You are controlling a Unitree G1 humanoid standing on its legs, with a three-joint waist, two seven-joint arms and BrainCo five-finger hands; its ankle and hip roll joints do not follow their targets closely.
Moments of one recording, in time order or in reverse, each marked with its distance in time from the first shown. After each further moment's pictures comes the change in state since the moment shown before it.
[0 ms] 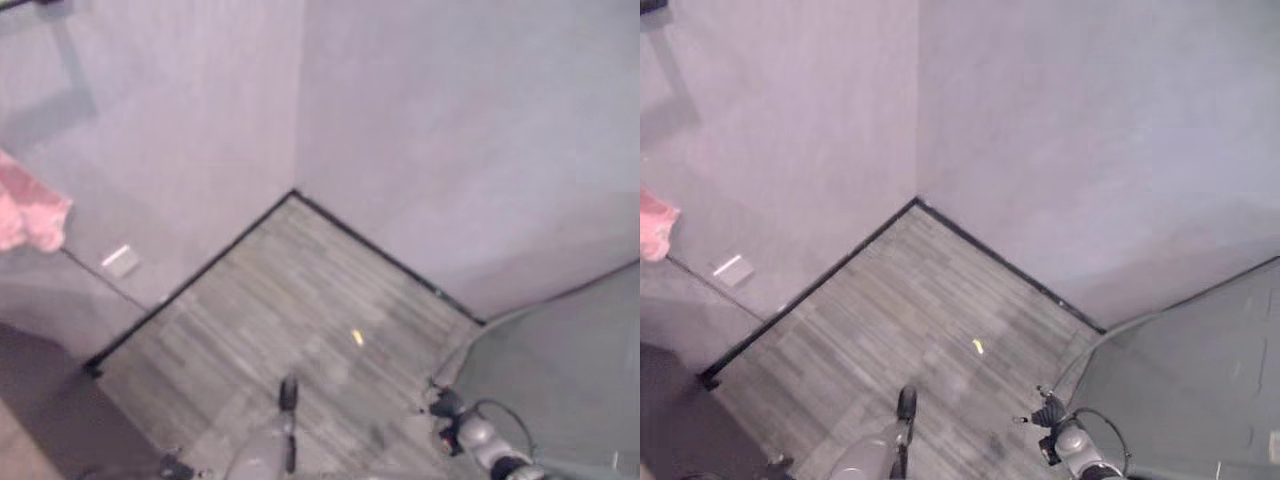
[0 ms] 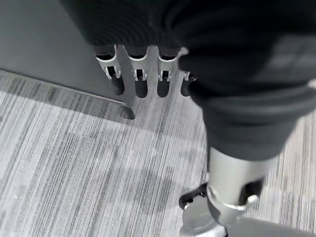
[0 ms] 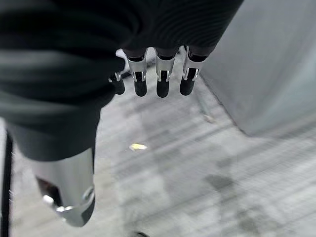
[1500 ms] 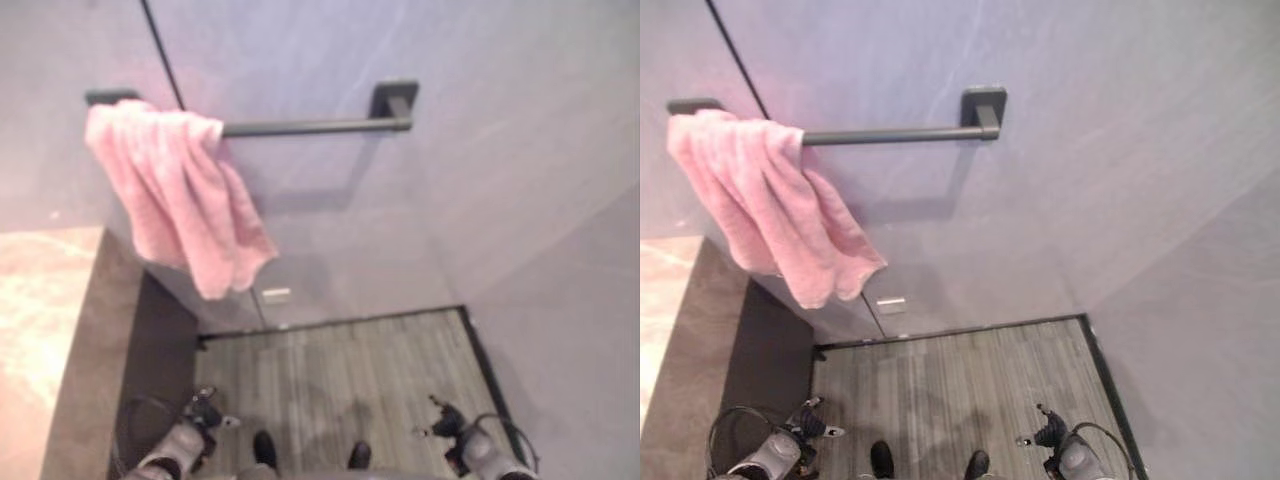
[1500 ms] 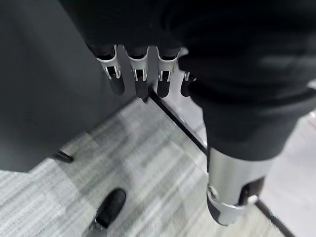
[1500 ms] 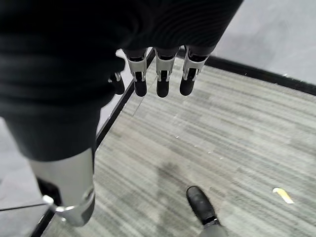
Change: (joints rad) left arm -0.129 -0.018 -0.196 -0.105 0.020 -0.014 0.027; right arm 0.080 -0.045 0.044 0.001 -0.075 0.007 -0.001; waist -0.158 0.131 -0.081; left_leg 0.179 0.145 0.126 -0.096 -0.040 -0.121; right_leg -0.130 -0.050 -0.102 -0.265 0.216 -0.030
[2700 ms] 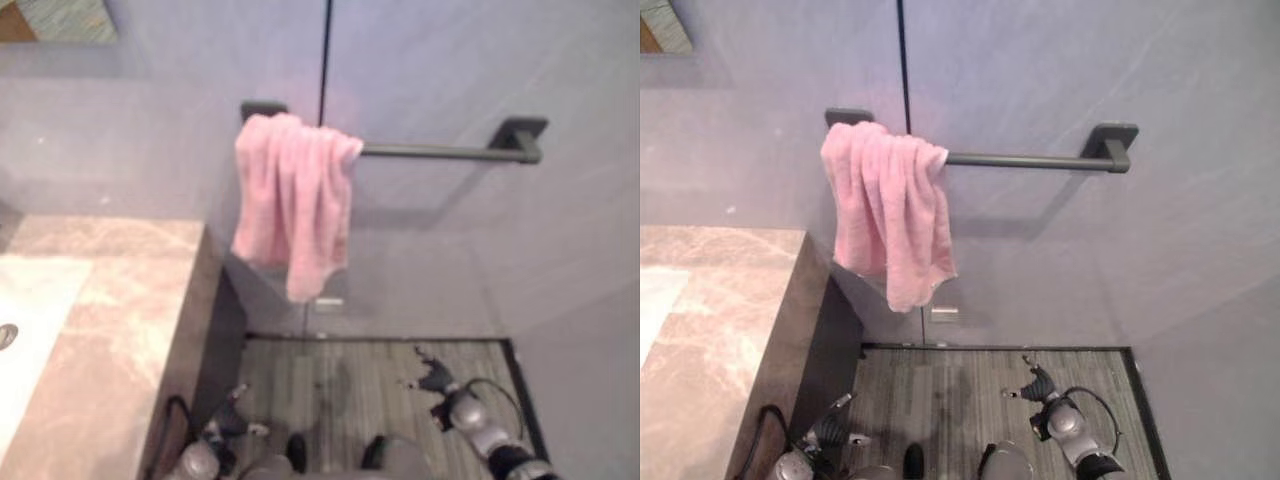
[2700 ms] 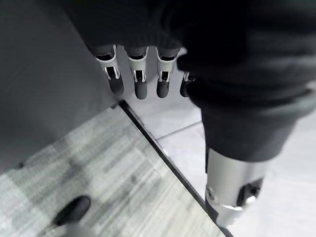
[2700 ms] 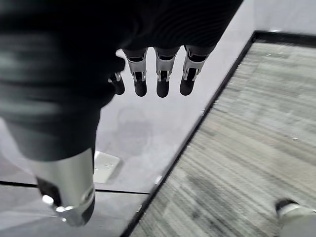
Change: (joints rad) left arm 0.281 0.042 -0.069 -0.600 0.023 -0.077 -0.034; right arm -0.073 -0.006 -0.067 -0.225 0.050 -0.050 0.002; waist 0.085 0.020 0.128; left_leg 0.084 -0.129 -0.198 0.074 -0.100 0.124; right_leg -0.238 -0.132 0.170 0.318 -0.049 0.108
